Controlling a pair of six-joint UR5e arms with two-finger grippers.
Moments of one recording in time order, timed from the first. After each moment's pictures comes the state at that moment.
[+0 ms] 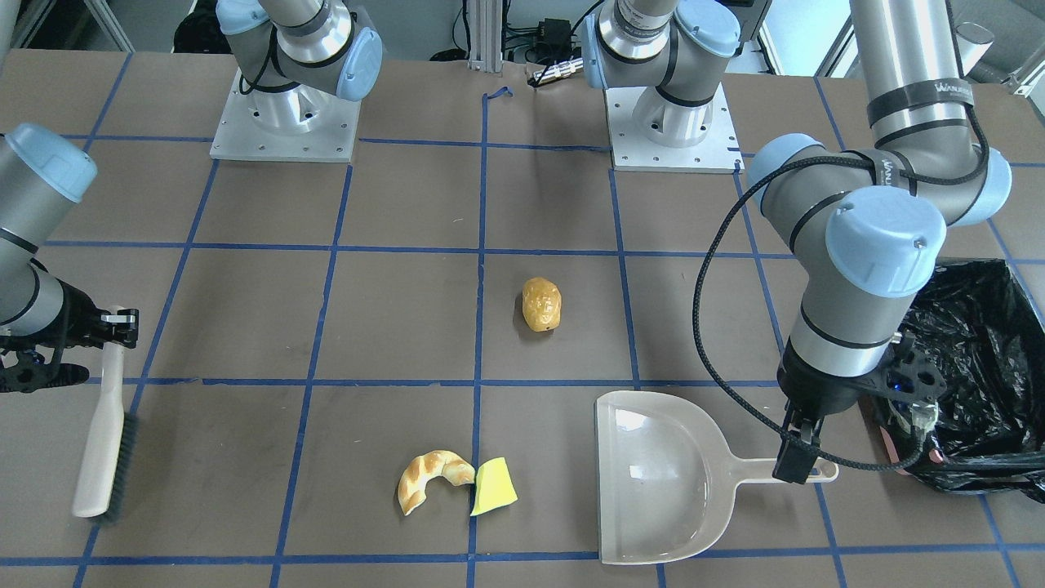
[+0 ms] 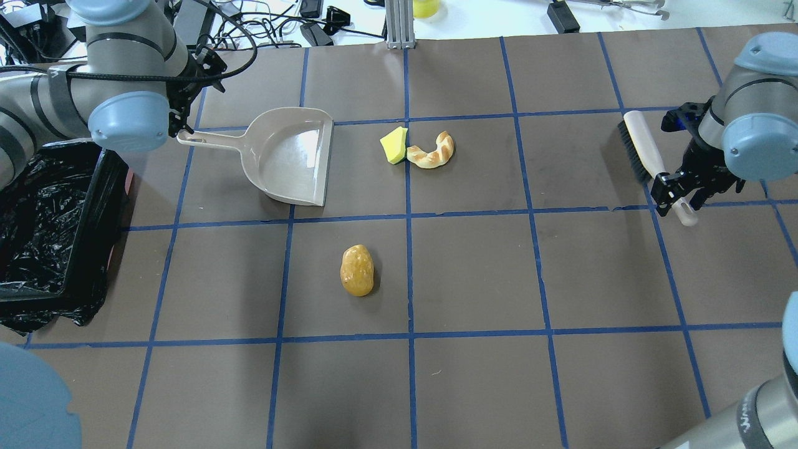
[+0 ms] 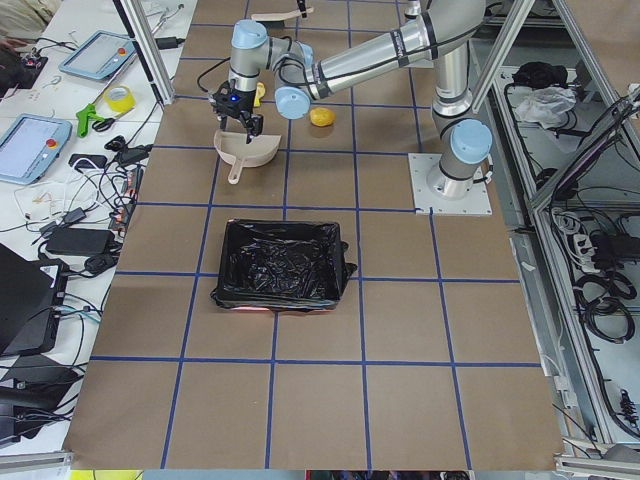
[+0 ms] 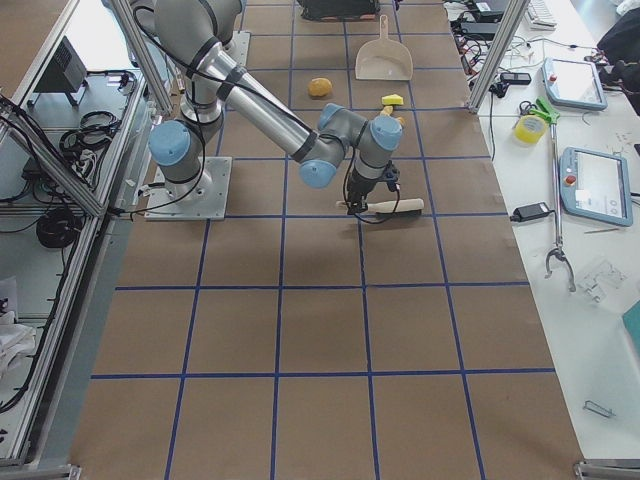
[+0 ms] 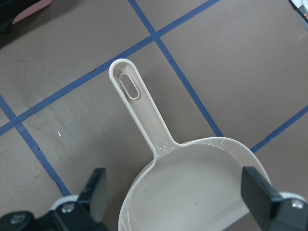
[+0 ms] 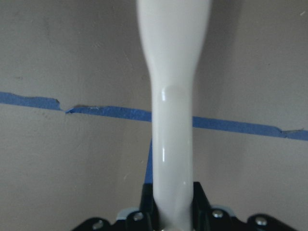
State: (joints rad) left arm -1.46 -1.97 -1.58 -0.89 1.71 -1.00; right arm 1.15 -1.22 1.81 -2.01 -1.70 -0.55
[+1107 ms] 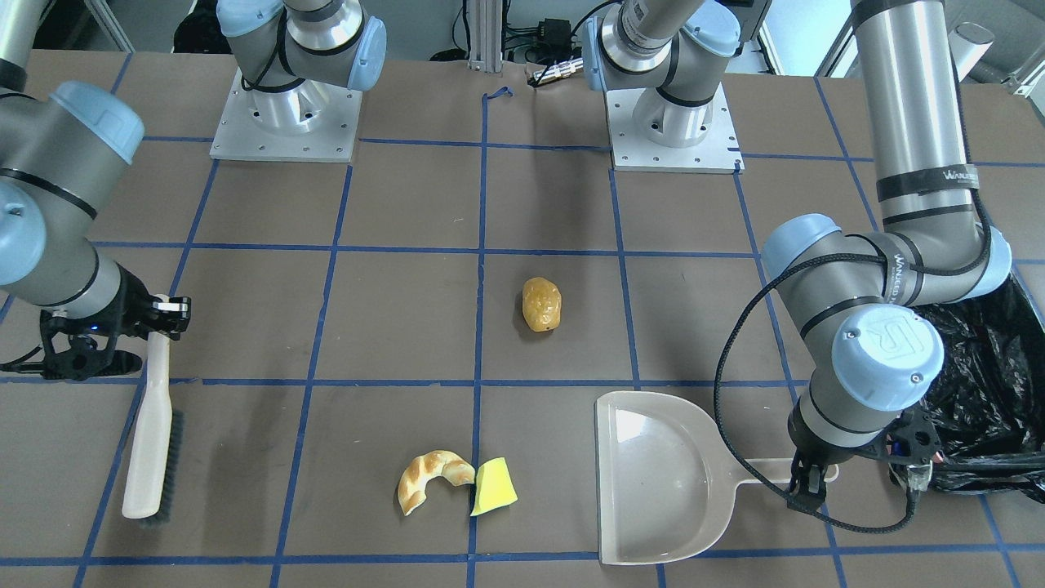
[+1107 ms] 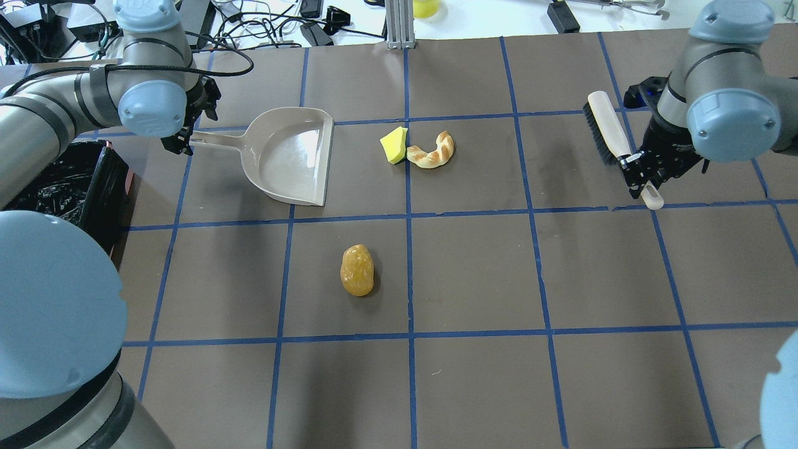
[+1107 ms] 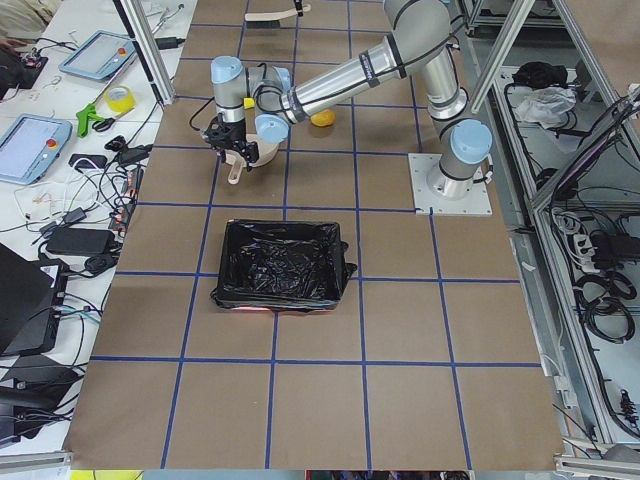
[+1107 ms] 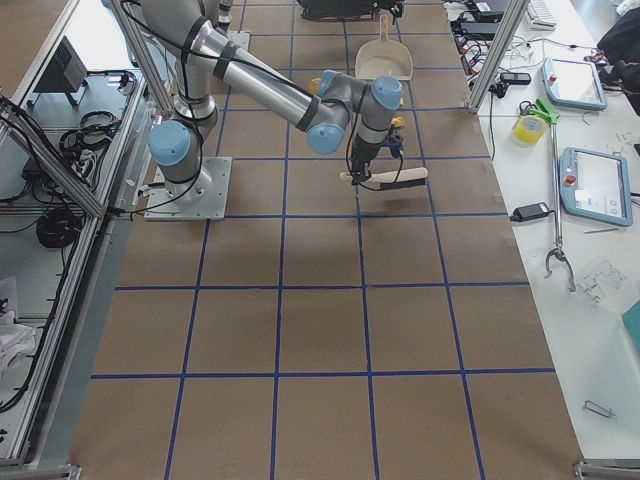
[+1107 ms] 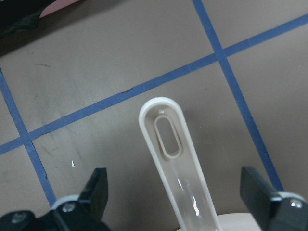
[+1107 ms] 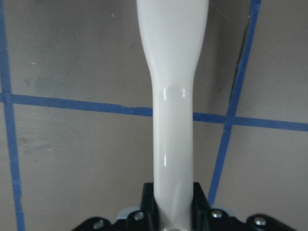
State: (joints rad) left arm -1.42 -2.12 -1.50 -1.01 1.79 -1.04; right arm 1.33 -1.30 1.78 -1.89 -1.68 -0.33
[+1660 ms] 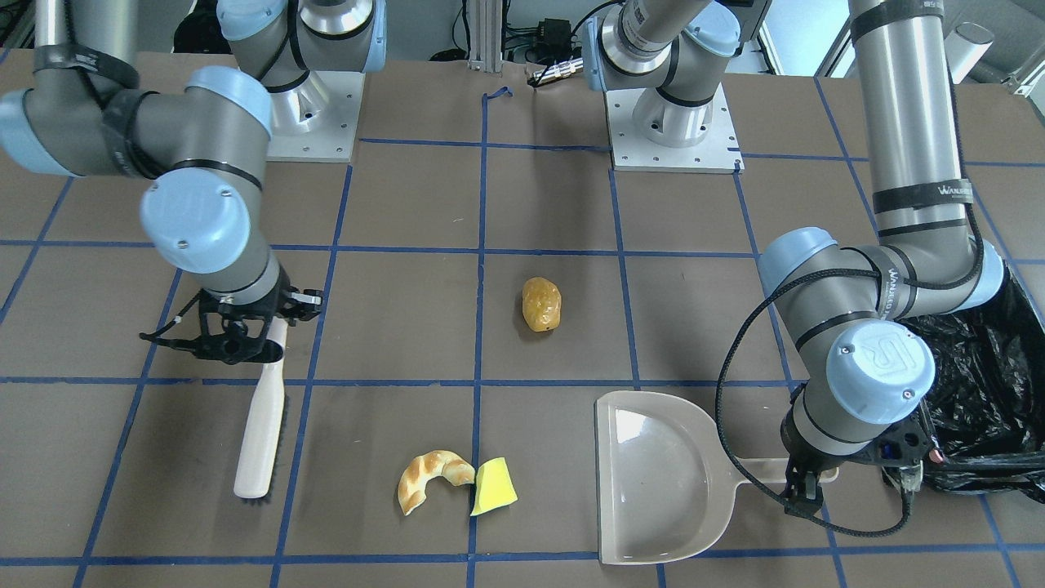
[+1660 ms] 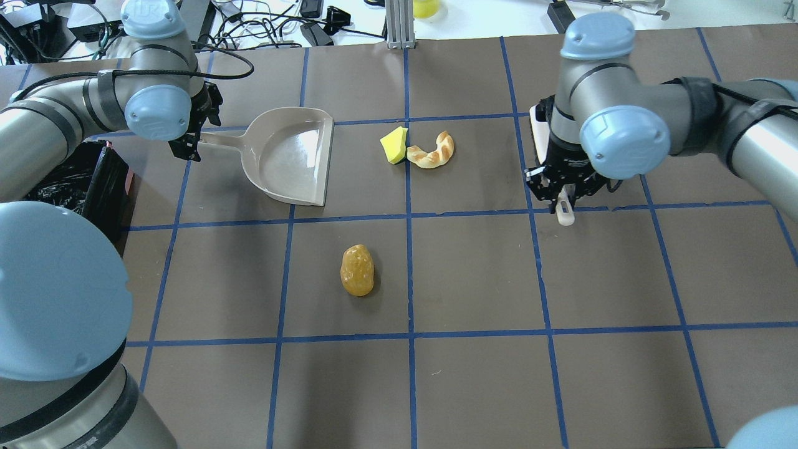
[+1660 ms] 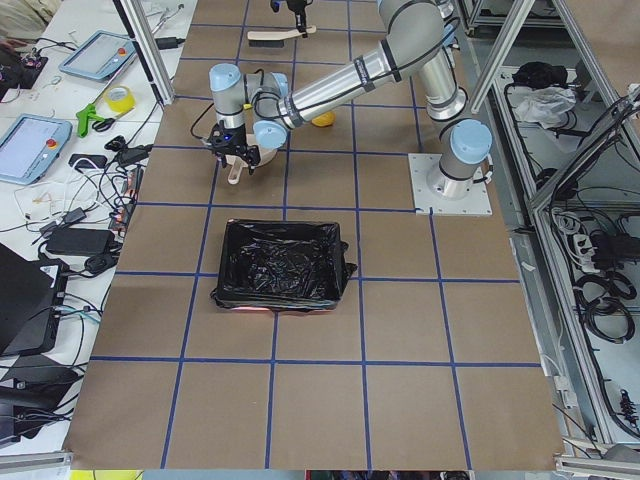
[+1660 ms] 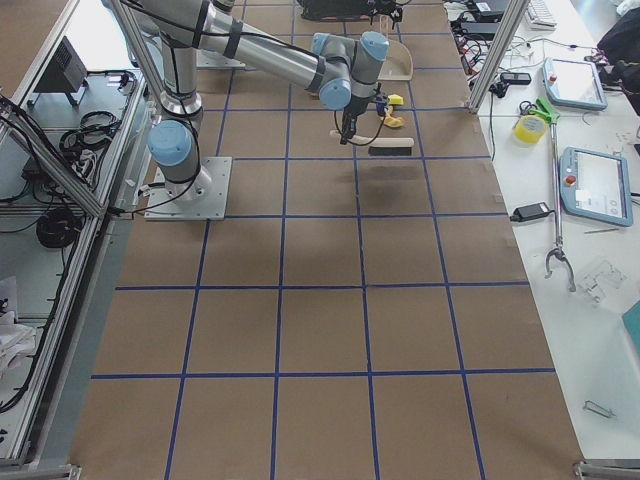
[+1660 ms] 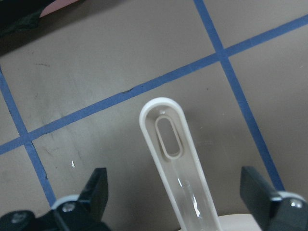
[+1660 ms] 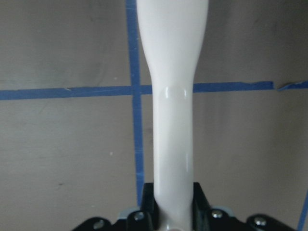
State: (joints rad) left arm -1.42 -2.14 -1.49 -1.00 1.78 -1.14; right arm 1.63 -1.29 1.76 -1.85 -1.67 0.12
